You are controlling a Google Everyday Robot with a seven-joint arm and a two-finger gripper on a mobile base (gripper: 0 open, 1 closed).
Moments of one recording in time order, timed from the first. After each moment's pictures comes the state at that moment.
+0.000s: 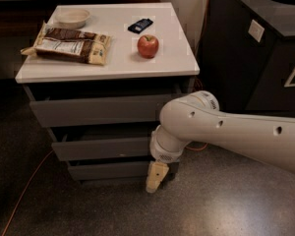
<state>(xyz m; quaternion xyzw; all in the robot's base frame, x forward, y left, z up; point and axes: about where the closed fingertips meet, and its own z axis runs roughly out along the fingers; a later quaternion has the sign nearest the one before) 0.485 -0.036 0.659 -0.65 0.75 0.06 0.16</state>
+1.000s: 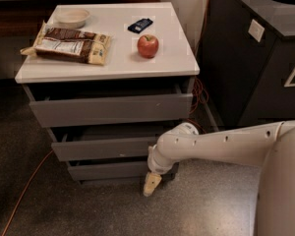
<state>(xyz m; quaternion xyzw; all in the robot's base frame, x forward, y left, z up) 0.544 -0.027 0.492 -0.64 0.74 0.07 0.17</state>
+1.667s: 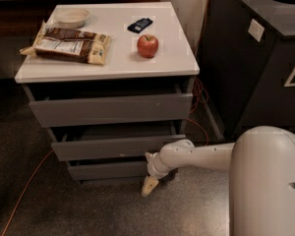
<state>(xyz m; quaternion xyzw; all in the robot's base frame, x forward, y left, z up) 0.592 -0.012 0.375 -0.65 0.72 0.11 0.22</state>
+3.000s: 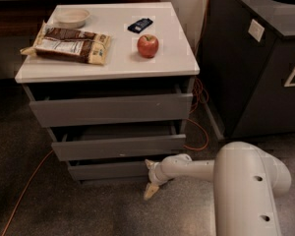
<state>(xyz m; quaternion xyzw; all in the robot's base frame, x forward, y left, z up) 0.625 -0.019 0.261 -0.67 0.69 0.10 0.26</state>
